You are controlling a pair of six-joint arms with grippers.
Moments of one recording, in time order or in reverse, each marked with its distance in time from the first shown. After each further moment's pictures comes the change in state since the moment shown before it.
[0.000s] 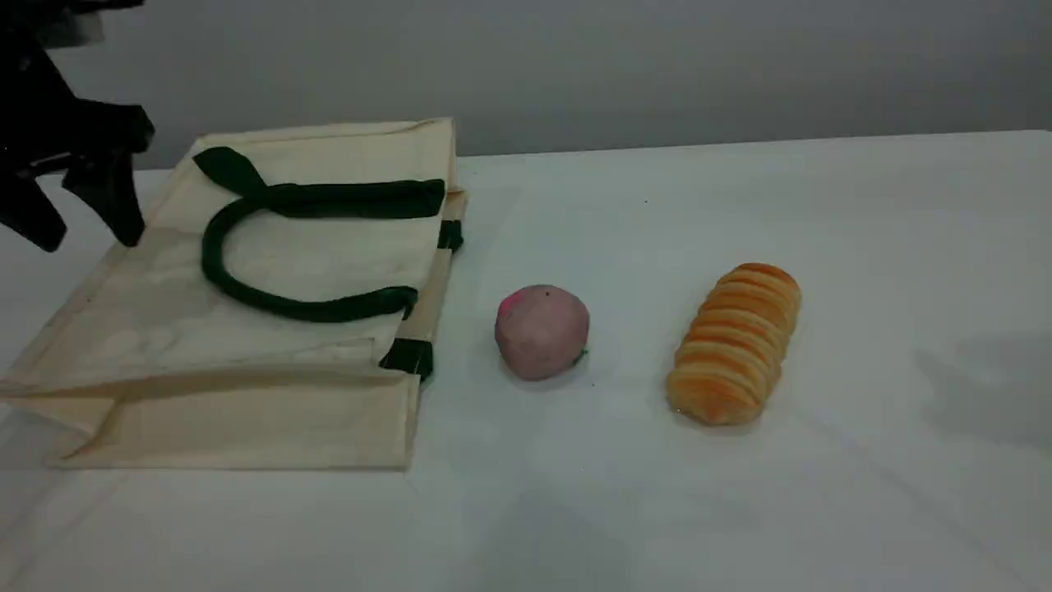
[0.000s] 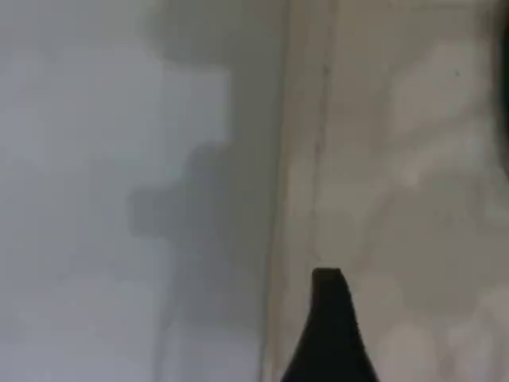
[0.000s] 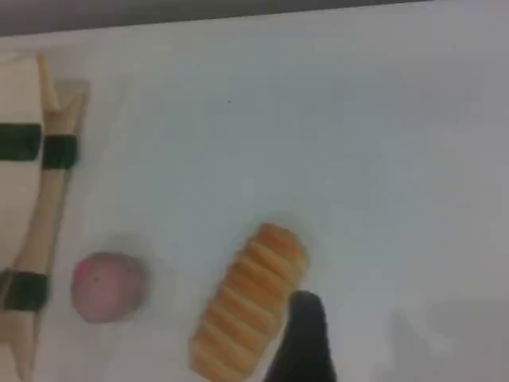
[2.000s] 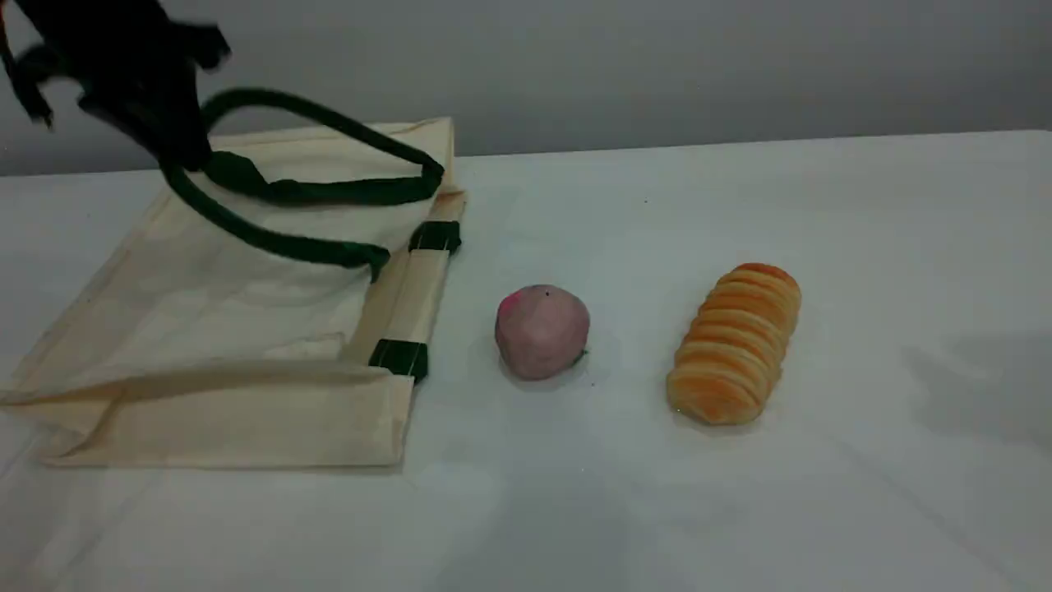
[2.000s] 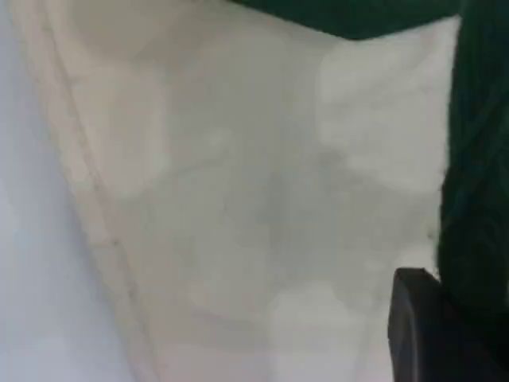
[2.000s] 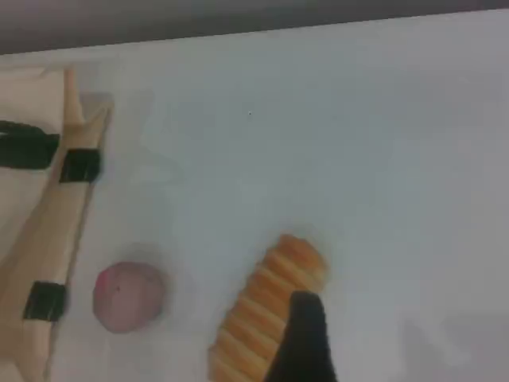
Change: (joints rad) left arm -0.061 0.135 -0.400 -0.158 0.328 0.300; right arm 0.000 0.000 0.000 0.041 -0.017 -0.026
